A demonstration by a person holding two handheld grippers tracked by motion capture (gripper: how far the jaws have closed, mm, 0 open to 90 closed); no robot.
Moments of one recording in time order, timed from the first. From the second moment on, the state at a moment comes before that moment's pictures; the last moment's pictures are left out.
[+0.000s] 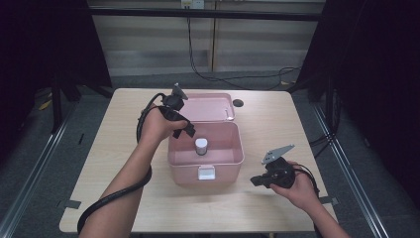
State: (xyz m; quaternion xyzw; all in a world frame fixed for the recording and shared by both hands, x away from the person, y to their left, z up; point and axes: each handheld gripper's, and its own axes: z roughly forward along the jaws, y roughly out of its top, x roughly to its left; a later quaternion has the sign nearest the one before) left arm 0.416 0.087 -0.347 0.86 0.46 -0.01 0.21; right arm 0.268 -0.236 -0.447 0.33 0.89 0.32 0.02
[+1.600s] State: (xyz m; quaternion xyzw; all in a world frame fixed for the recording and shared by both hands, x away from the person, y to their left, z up) left arm 0.415 0.143 -0.346 0.83 0.51 -0.02 0.23; right arm 0.277 -0.143 -0.382 0.22 0.92 0.33 -0.02
